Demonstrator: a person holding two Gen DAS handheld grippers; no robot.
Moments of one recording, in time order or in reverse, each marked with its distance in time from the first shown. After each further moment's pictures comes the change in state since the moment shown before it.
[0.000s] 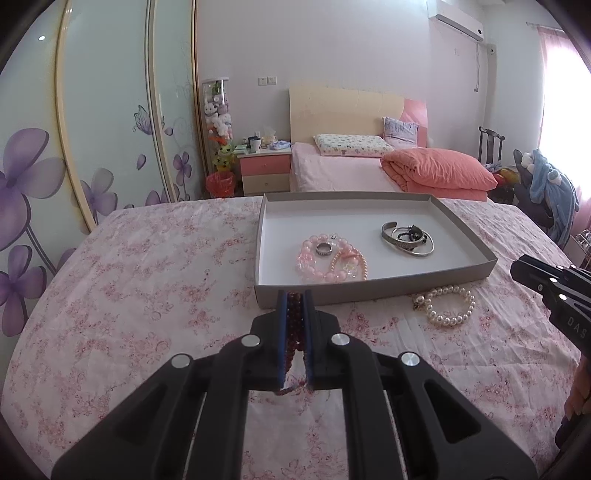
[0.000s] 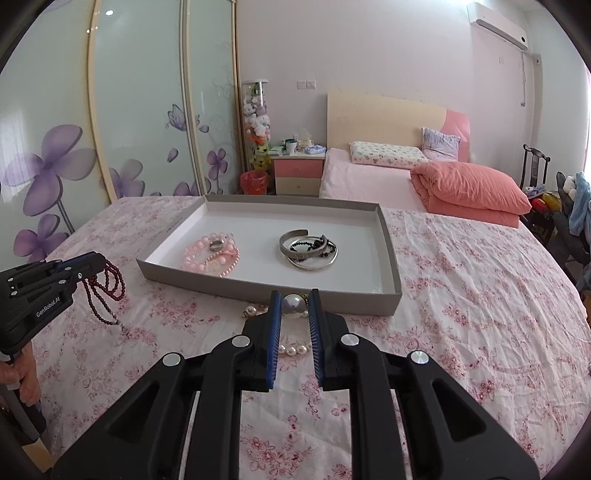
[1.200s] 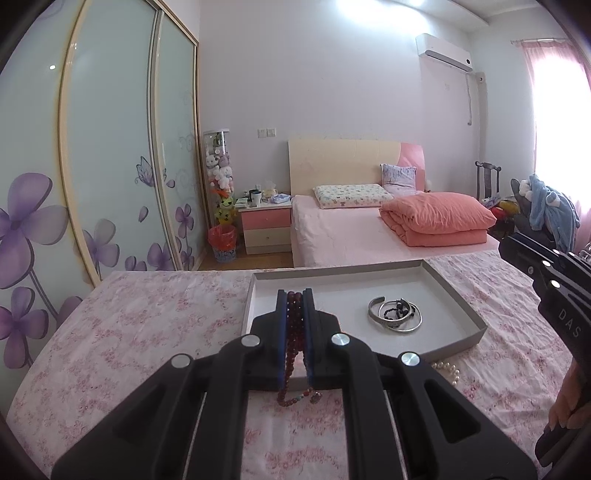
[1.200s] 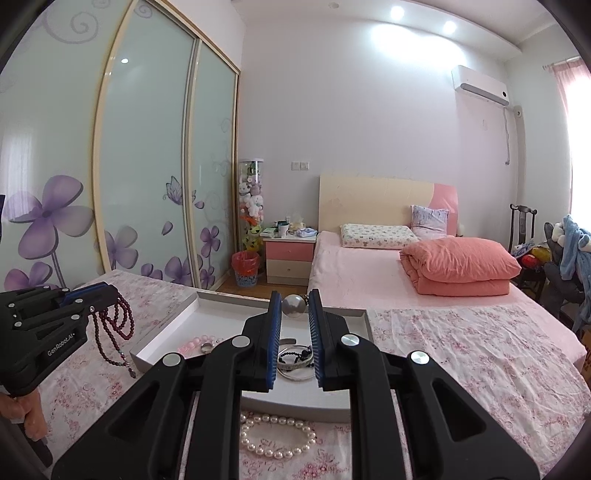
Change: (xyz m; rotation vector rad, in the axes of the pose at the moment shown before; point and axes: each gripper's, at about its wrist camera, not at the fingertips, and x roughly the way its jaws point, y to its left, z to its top) left arm -0.004 -0.027 0.052 0.019 -0.200 0.019; right arm -0.014 -0.004 0.049 -0.019 -0.330 -0.037
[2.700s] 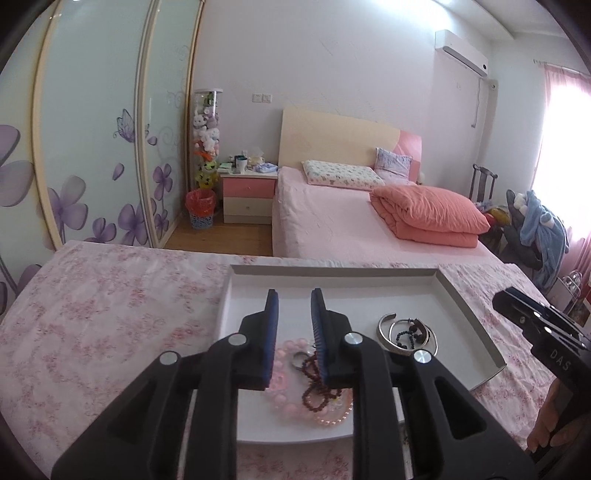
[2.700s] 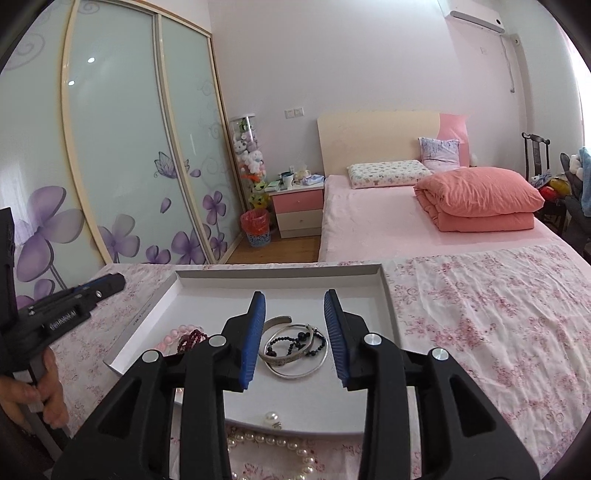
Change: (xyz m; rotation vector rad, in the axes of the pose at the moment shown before) left arm 0.096 0.024 0.015 -0.122 0.112 -0.098; right arm 0.083 -0.038 -0.012 0.156 0.210 0.059
